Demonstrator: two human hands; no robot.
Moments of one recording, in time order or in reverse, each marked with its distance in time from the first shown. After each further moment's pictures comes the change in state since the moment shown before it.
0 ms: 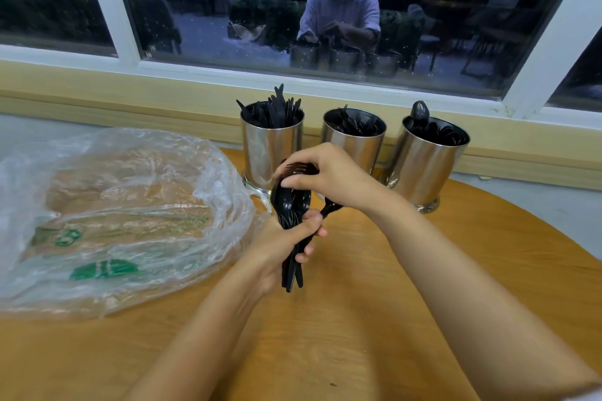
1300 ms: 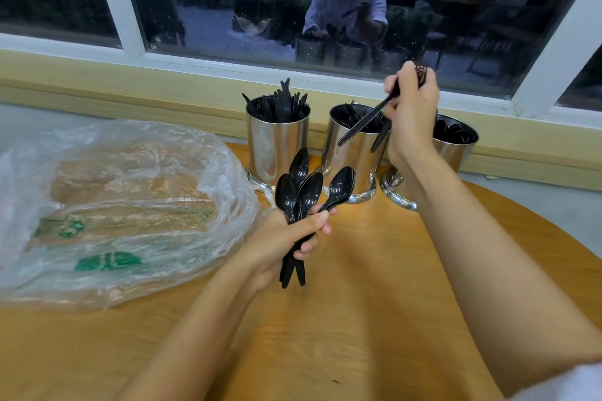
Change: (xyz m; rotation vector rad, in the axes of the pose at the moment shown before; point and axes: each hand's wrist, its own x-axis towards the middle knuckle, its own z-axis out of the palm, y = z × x) left_hand -0.007 0.007 -0.008 0.056 -0.170 0.060; right_hand 0.014 0.014 -0.057 0.714 0.921 0.094
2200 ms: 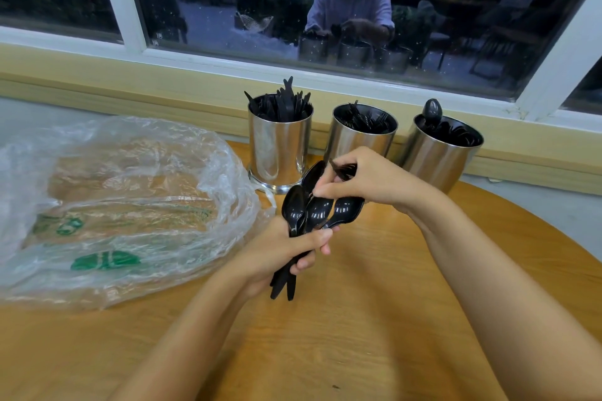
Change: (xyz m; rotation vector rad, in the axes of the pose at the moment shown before) left_hand -0.007 -0.002 -0.011 0.248 -0.110 0.029; right_hand -0.047 0.006 -0.010 -0.667 -0.990 0.235
